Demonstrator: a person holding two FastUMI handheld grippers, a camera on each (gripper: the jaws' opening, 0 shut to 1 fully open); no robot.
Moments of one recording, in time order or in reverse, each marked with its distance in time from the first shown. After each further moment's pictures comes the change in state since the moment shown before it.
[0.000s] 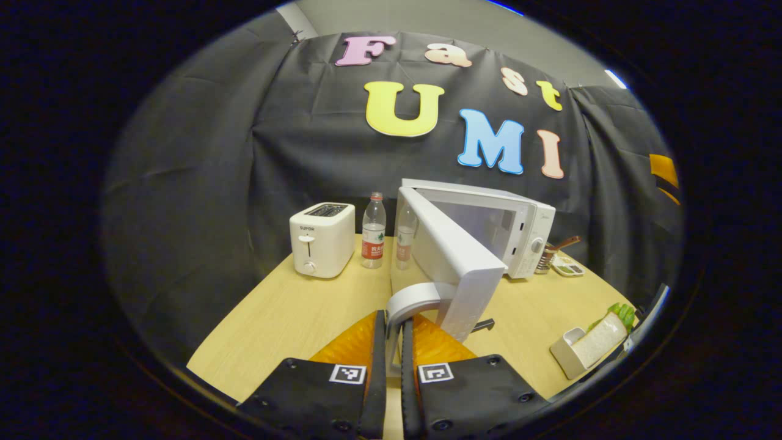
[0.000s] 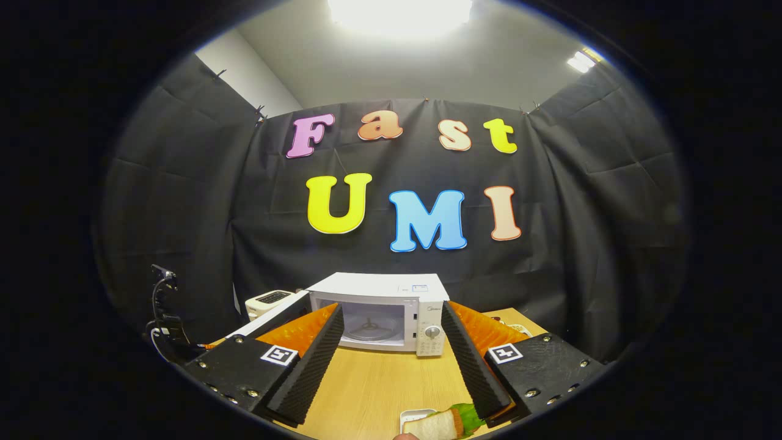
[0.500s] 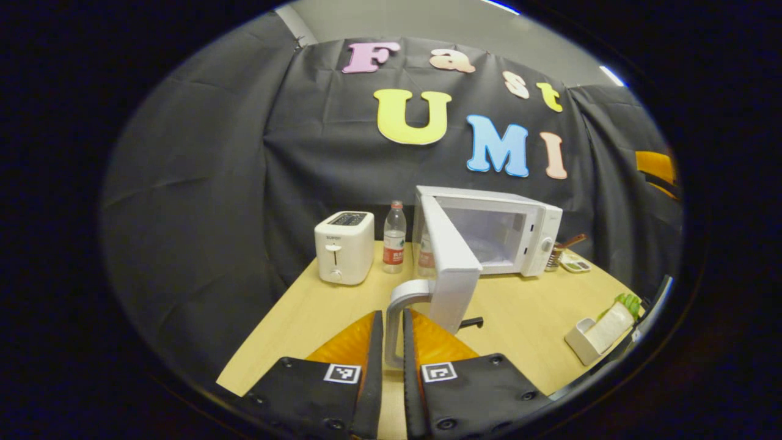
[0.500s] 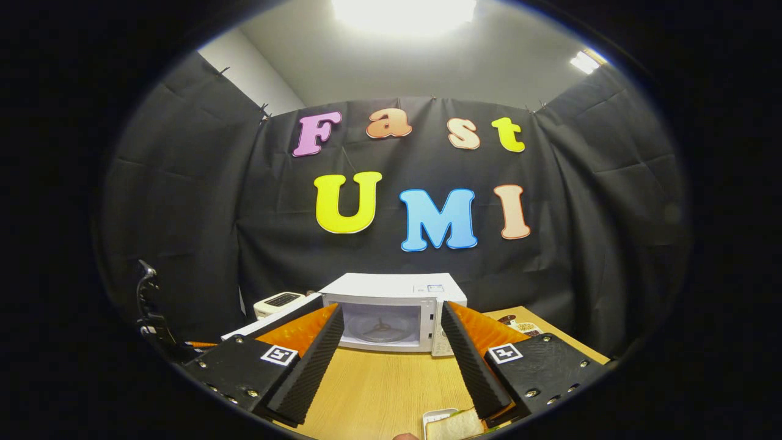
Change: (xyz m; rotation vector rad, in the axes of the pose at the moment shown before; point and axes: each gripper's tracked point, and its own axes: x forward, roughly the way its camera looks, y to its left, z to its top) left arm -0.035 0.055 0.021 0.017 -0.050 0.069; right arm 0.008 0.023 0.000 0.016 0.021 0.014
